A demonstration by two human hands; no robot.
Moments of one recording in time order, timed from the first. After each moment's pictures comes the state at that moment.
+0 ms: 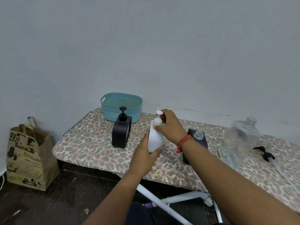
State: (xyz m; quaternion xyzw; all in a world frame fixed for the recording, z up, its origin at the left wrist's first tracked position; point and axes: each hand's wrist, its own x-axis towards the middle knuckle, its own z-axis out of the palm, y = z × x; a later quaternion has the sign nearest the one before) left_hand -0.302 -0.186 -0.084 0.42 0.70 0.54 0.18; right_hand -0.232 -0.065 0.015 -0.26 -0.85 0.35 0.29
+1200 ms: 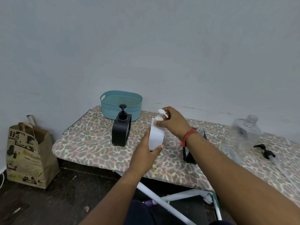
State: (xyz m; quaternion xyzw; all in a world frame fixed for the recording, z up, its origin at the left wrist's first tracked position) left_hand -0.303 -0.184 -0.086 0.42 0.71 0.53 0.17; right_hand -0.226 -0.055 0.023 -0.30 -0.81 0.43 0.26
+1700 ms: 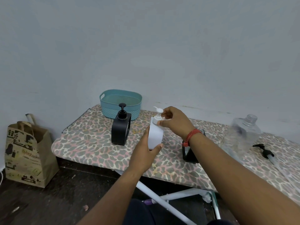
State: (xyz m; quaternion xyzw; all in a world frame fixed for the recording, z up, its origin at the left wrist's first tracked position) left_hand -0.303 -0.183 -0.087 0.42 0.71 0.53 0.17; right_hand -0.218 -0.052 0.027 -0.30 -0.82 0.40 0.26
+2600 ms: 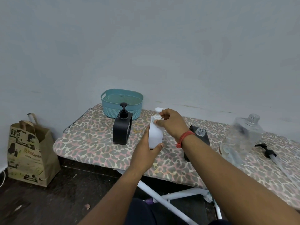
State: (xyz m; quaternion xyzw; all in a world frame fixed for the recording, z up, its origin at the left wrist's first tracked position) left_hand -0.304 -0.183 -0.089 0.42 0.70 0.55 0.17; right_hand -0.235 -0.065 0.015 -0.32 -0.78 0.45 0.29
